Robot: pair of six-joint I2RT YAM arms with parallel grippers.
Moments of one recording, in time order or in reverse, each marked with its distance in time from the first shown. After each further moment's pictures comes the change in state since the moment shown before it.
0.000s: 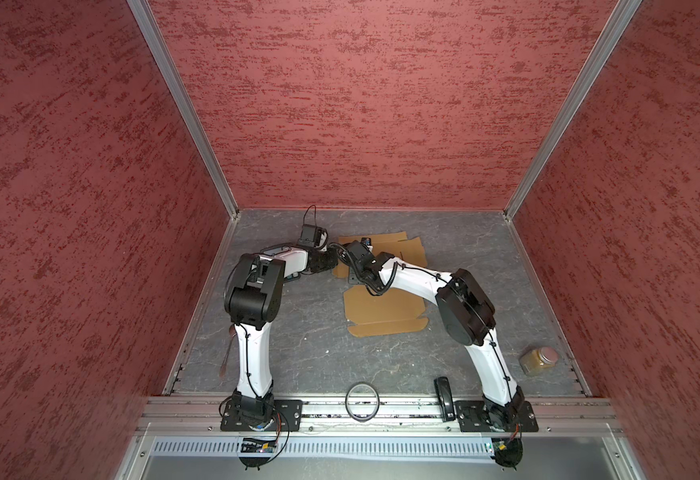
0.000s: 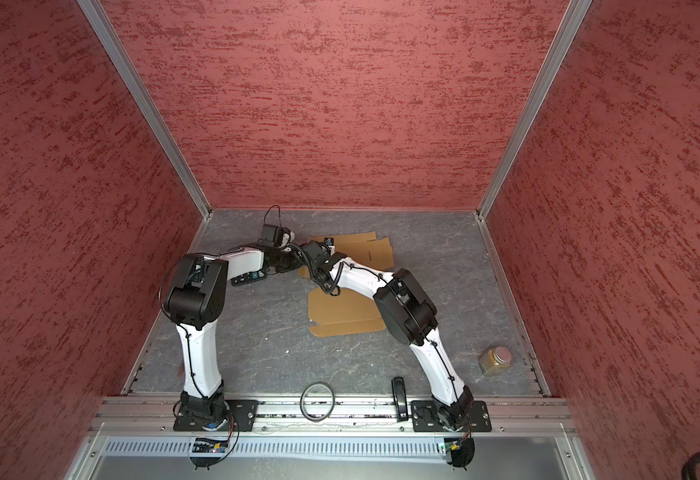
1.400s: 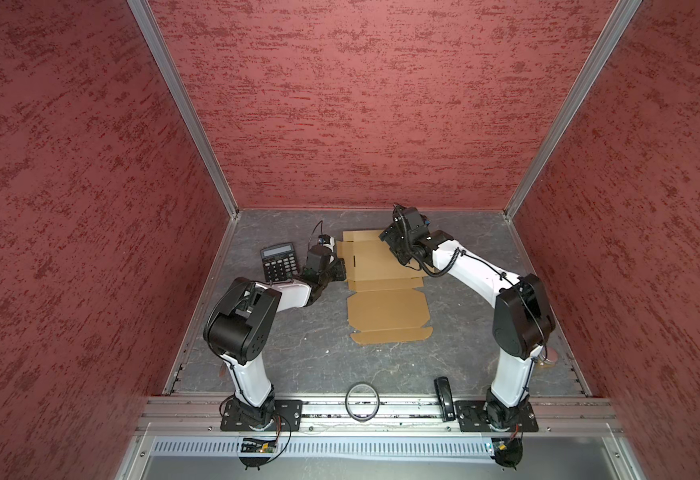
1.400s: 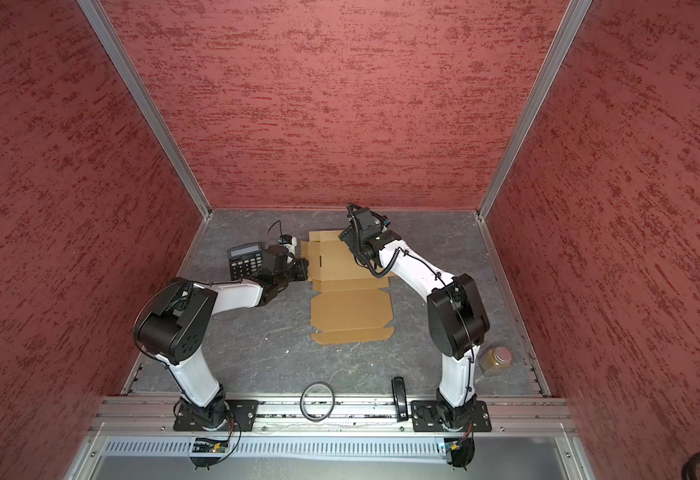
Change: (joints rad) left arm -0.172 -0.313 -0.488 0.578 -0.289 -0.002; right arm -0.249 -0.340 -0.170 0.139 -0.237 0.576
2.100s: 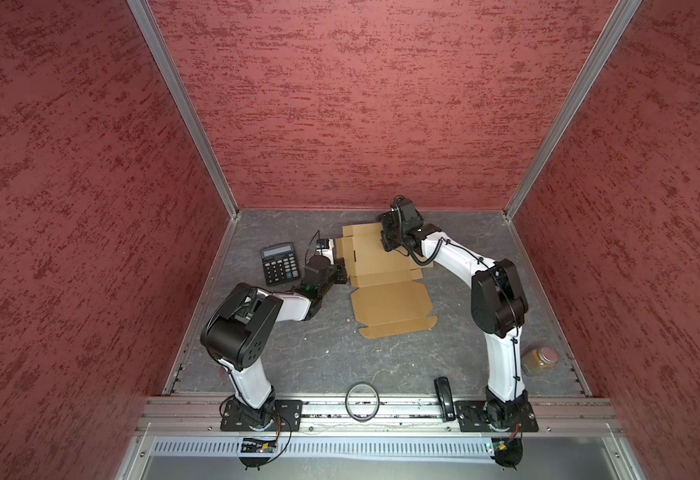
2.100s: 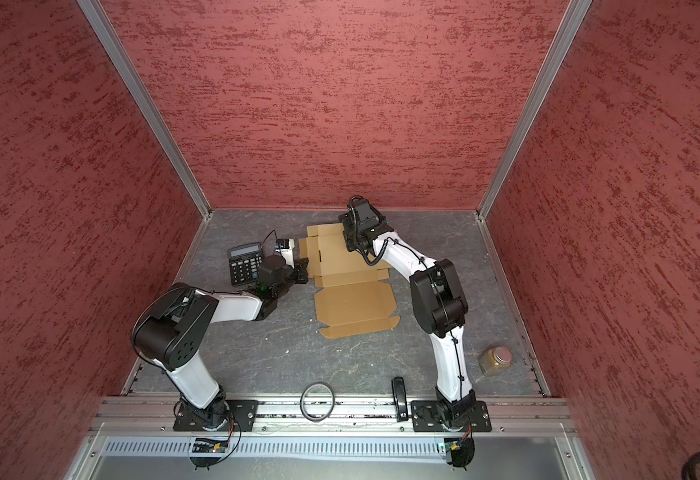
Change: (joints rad) left arm -0.043 -0.032 -0.132 0.285 -0.075 0.017; right arm -0.058 0.221 0.197 0.156 -0.076 0.301
